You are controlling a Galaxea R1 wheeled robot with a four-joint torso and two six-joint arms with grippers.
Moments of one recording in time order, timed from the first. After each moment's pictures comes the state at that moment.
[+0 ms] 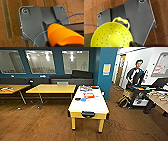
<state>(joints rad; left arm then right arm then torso) 1.47 2.74 -2.47 1.38 -0.18 -1.26 -1.51 2.94 -2.61 -0.45 0.08 0.58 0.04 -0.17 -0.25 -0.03</state>
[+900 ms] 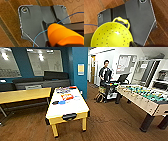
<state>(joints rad) 1.48 2.78 -2.54 1.38 -0.18 -1.26 -1.51 2.95 -2.61 -0.46 0.08 0.58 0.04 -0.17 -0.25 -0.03</state>
